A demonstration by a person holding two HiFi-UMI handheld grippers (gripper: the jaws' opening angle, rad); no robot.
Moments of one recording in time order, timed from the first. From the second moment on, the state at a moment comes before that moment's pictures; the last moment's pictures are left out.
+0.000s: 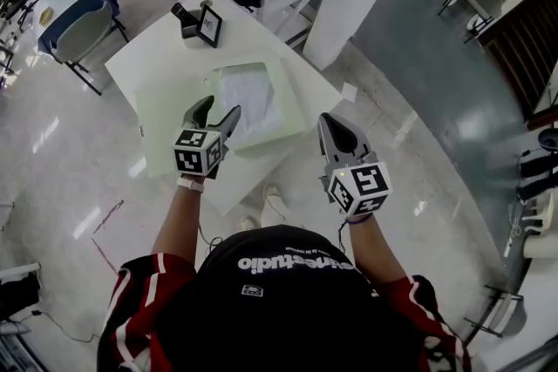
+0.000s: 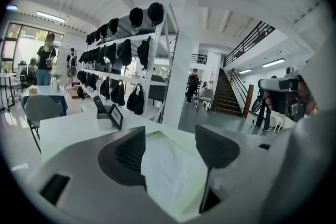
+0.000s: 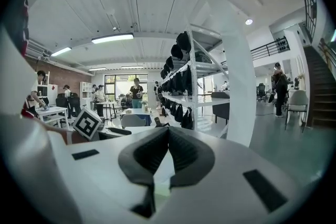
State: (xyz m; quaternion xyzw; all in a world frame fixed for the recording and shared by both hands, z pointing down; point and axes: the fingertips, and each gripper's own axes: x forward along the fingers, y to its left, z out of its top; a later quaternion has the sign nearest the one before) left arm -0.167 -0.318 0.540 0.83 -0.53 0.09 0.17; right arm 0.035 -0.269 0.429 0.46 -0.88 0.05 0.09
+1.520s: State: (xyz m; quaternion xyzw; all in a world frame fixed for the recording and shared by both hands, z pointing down) left arm -0.205 -0.178 0.368 0.83 -0.56 -0.05 0.03; right arm 0.019 -0.202 0.376 0.47 -0.88 0.03 0.05
